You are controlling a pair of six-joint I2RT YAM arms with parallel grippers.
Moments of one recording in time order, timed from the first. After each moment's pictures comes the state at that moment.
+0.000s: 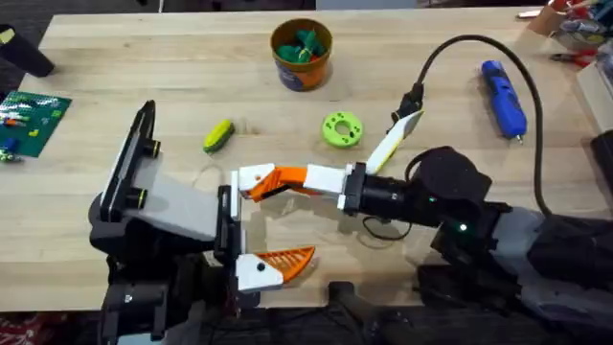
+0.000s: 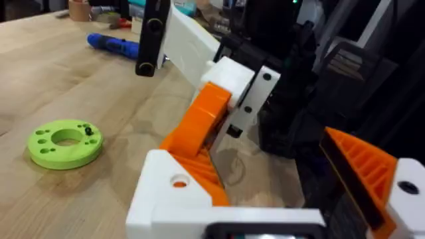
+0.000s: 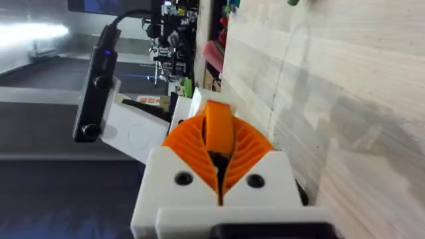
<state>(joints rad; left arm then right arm) 0.11 0.00 0.01 -0.21 1.56 -0.06 0.91 1.25 0.21 0.92 -0.37 1.36</state>
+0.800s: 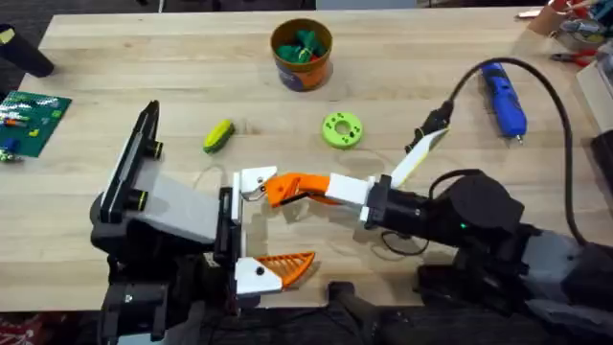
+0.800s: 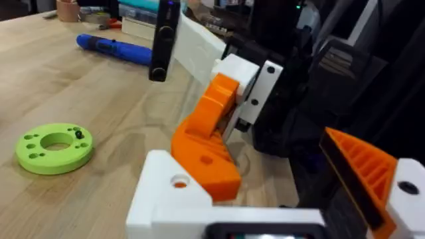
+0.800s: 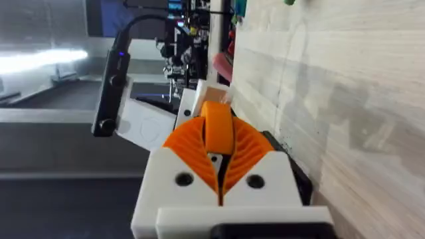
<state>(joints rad) 0.11 0.00 0.01 -0.22 1.58 -0.05 0.94 1.05 0.08 0.89 -0.28 1.43</state>
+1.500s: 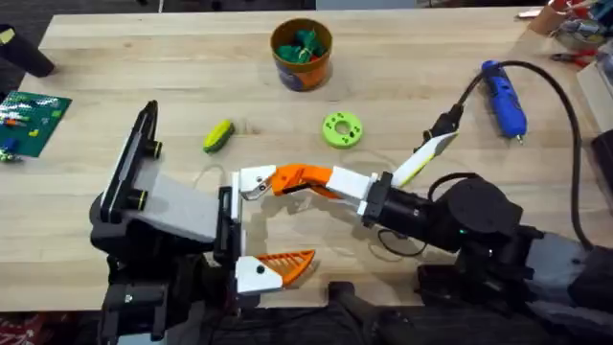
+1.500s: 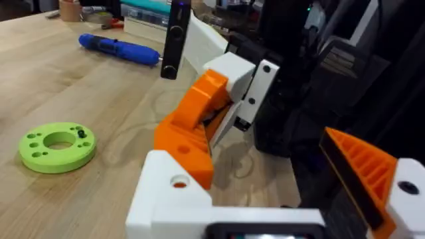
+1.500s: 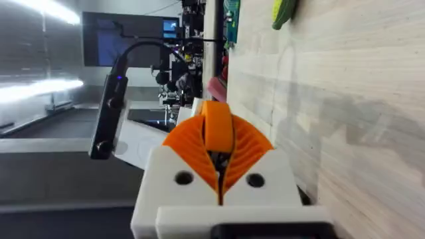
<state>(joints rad) 0.11 0.00 0.01 -0.22 1.57 -0.05 0.98 1.02 0.09 0.83 -0.12 1.45</state>
